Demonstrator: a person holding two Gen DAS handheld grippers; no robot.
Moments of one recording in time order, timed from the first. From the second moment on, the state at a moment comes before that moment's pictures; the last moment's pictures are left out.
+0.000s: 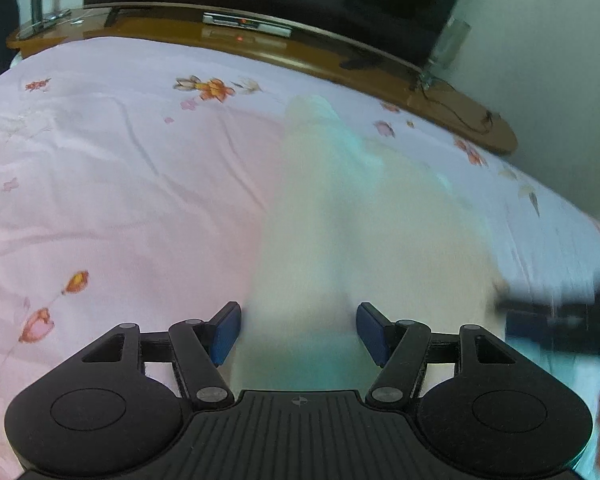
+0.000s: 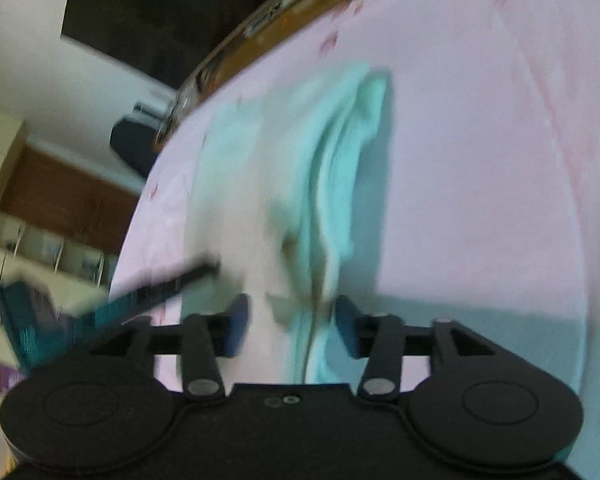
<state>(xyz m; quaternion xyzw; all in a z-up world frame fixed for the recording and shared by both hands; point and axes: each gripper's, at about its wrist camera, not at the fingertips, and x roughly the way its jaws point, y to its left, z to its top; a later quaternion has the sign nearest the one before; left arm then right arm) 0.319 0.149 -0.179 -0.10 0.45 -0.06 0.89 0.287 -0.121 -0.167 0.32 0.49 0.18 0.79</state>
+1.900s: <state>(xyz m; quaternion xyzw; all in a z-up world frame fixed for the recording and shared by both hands) 0.018 0.162 0.008 -0.09 0.29 0.03 0.95 -0.019 -0.054 0.019 0.09 0.32 0.04 0.94</state>
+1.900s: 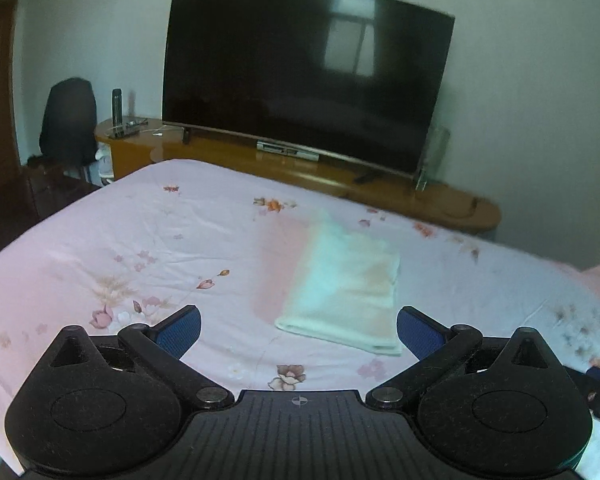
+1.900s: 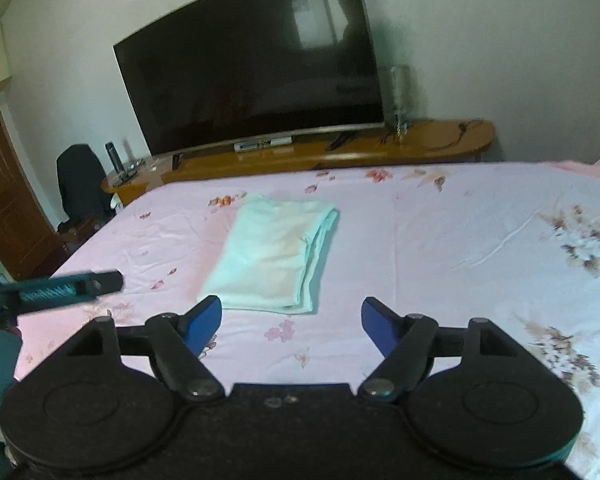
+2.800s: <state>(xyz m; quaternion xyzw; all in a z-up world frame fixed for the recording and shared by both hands) -0.005 0.111 0.016 0.09 0.31 0.03 0.95 -0.050 -0.036 0.024 0.05 0.28 0.00 0.96</state>
